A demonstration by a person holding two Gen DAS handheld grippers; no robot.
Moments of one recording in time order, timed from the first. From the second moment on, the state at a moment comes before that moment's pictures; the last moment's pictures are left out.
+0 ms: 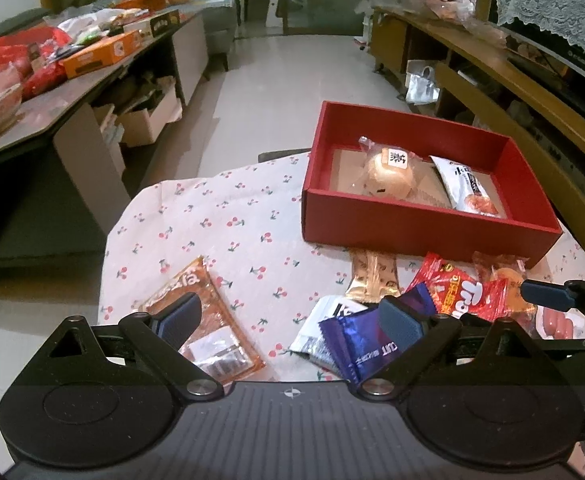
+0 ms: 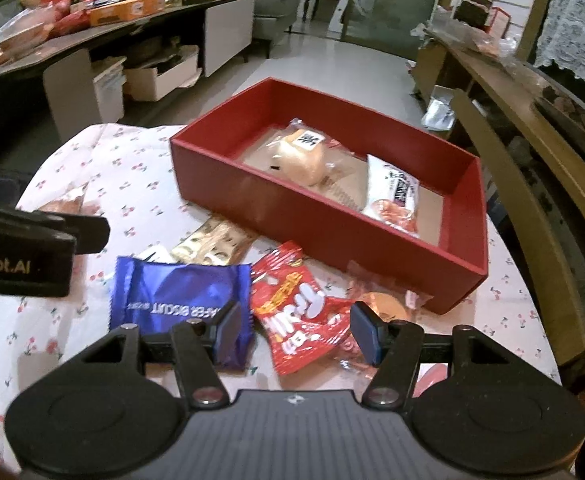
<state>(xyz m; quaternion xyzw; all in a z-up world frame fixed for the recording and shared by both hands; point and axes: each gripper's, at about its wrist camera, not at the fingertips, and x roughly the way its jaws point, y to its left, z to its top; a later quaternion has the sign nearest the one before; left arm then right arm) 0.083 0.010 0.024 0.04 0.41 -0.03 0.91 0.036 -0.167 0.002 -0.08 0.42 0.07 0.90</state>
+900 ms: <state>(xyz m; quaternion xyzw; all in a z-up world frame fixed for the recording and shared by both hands) 0.076 0.019 0.019 0.04 0.42 -0.02 0.91 0.023 -0.145 -0.004 -0.10 0.43 0.11 0.89</state>
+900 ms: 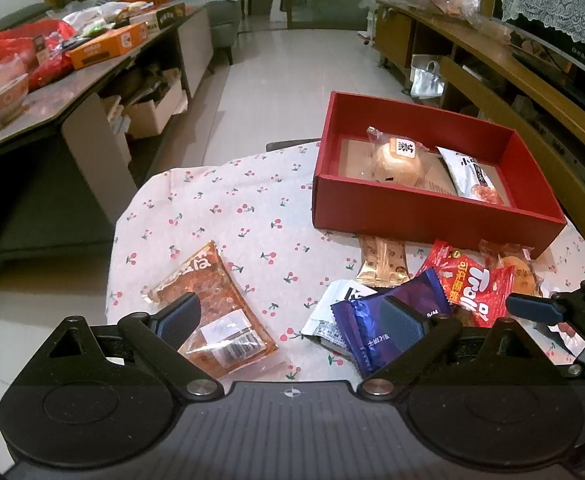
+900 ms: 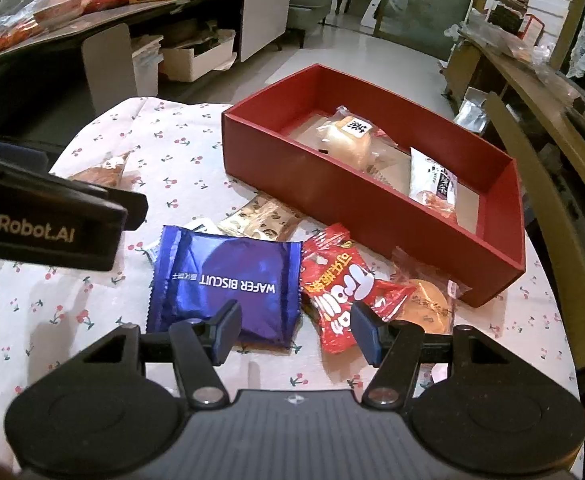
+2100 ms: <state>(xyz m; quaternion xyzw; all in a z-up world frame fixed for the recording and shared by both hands) 0.070 0.042 0.028 0.01 0.43 -0.04 0.90 -0.030 -0.100 -0.025 -0.32 0.45 0.37 0.75</state>
